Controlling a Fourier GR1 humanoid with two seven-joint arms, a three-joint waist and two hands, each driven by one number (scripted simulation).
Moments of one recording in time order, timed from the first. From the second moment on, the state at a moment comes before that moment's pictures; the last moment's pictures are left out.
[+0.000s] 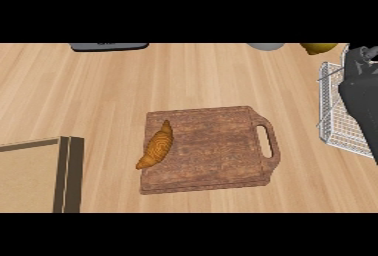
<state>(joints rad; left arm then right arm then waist) 0.66 0.54 0.04 -1.61 0.28 0.00 0.21 -0.90 -0.52 0.18 -1.38 0.71 -0.31 0.91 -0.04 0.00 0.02</state>
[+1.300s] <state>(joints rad) 0.62 0.52 0.02 -1.60 0.25 0.03 0.20 -0.93 -0.92 0.27 -1.01 0.84 -0.03 0.39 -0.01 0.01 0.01</state>
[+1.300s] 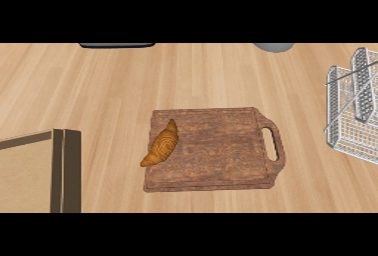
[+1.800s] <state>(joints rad) 0.62 0.52 0.02 -1.60 0.25 0.03 0.20 -0.94 -0.91 0.24 -0.81 0.77 0.15 0.39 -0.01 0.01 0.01</state>
